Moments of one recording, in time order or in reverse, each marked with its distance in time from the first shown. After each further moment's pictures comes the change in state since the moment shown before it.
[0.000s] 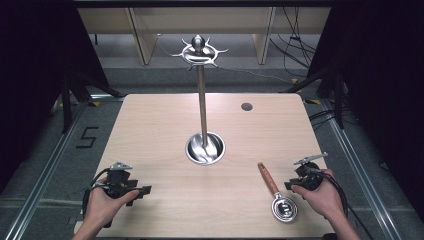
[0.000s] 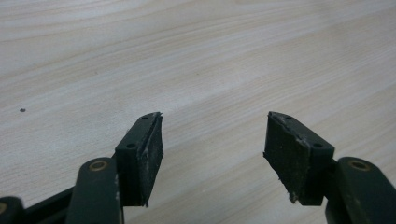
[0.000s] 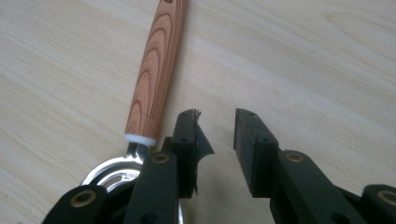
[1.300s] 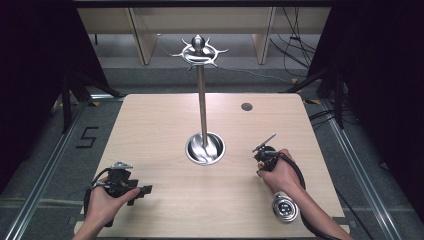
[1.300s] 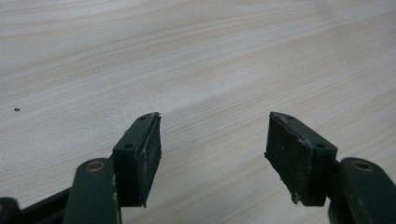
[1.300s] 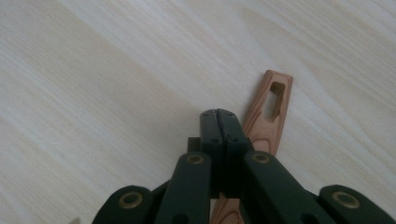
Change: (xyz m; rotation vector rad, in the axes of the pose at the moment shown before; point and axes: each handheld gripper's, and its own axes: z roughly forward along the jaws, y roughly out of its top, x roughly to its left) left arm -0.002 0.001 0.002 0.008 -0.009 -0.007; right arm 0.059 0.086 0.052 0.197 -0.024 -0.174
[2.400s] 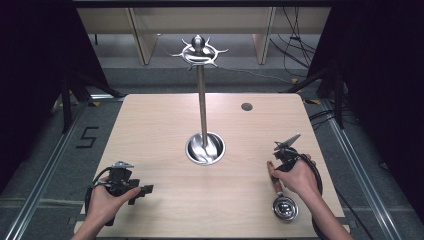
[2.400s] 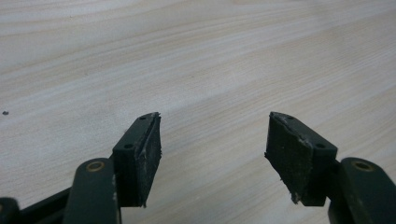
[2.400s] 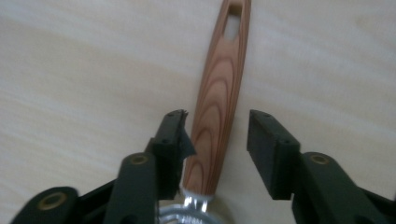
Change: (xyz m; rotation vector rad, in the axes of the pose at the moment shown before) left arm 0.001 0.002 0.001 0.016 -0.023 0.000; right arm -0.024 -0.031 -0.026 0.128 -0.009 0.370
